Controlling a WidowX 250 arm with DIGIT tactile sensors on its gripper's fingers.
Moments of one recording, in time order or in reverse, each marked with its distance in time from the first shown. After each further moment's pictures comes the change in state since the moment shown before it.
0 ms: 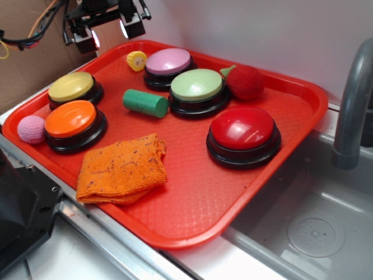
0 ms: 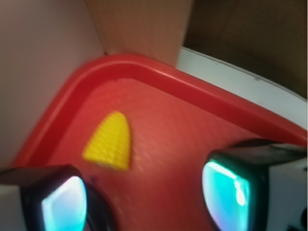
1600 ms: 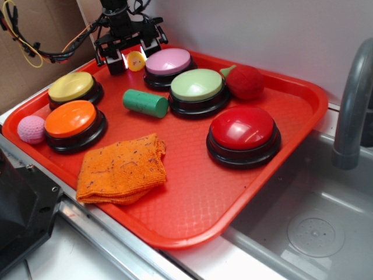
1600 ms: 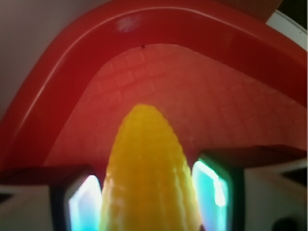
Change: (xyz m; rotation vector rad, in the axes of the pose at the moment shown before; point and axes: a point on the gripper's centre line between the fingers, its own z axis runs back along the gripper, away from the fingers) arm -0.004 -0.014 -0.058 0.007 0.132 -0.030
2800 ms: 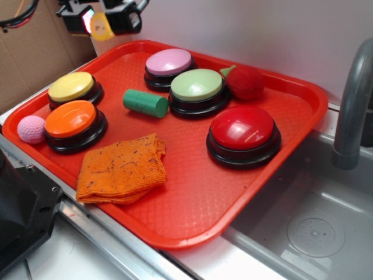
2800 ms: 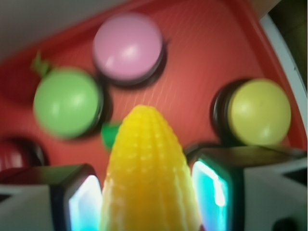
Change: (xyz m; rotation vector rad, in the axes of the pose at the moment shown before) arm -0.138 0.020 0.163 -0.083 0.241 -0.751
